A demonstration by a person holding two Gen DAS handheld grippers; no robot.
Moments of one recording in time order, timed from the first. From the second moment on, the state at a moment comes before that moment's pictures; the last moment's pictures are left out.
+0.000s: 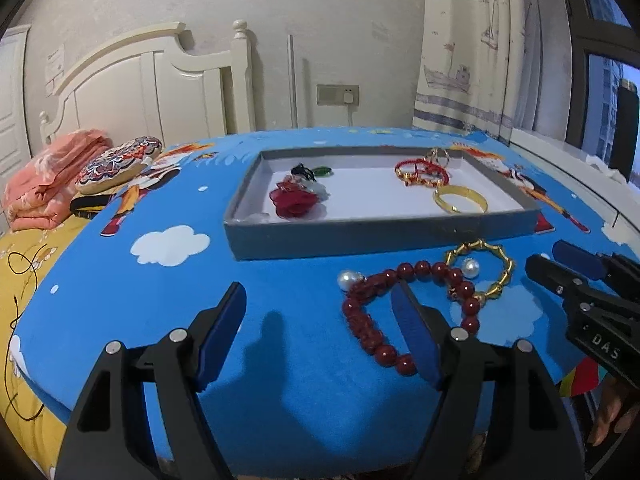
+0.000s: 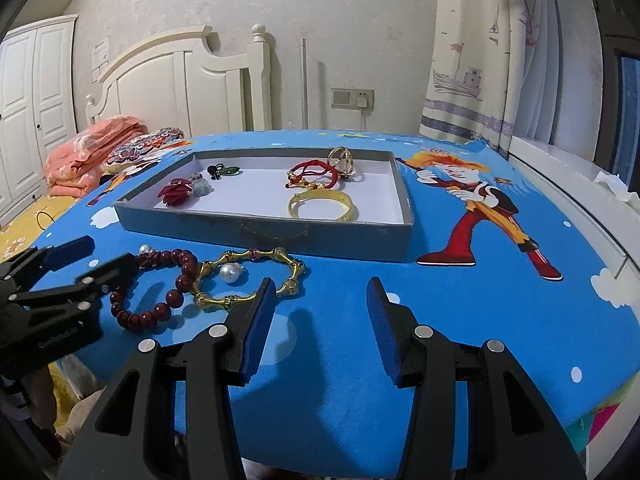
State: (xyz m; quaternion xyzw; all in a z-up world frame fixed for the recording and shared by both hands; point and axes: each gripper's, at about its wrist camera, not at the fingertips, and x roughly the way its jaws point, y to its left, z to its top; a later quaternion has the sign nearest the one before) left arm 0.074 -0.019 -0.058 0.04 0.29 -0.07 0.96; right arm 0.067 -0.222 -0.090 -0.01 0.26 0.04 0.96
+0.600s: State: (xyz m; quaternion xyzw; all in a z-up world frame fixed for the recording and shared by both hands) left arm 0.066 -0.031 -0.073 0.06 0.28 -0.12 0.95; right arm 0.068 -0.219 -0.092 -0.01 0.26 0.04 0.96
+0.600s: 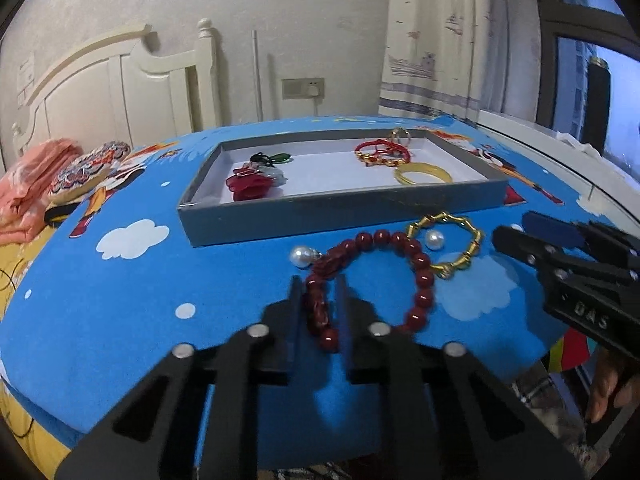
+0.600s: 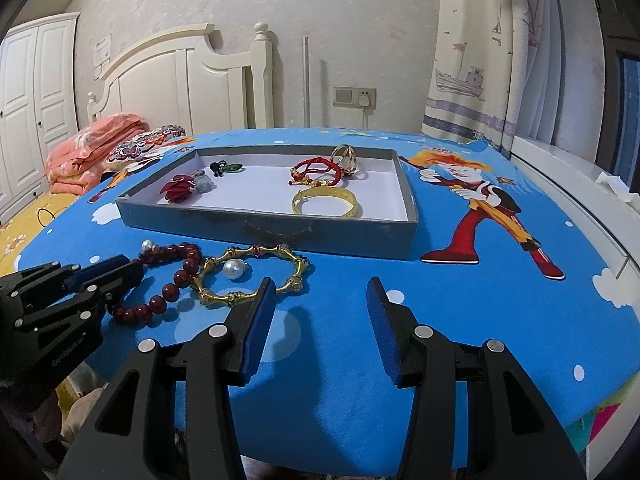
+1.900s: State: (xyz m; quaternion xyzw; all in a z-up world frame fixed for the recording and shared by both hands) left arm 0.068 -0.011 -0.075 0.04 0.28 -0.08 0.96; right arm 0.104 -0.207 -0.095 -0.04 0.31 -0.02 0.95
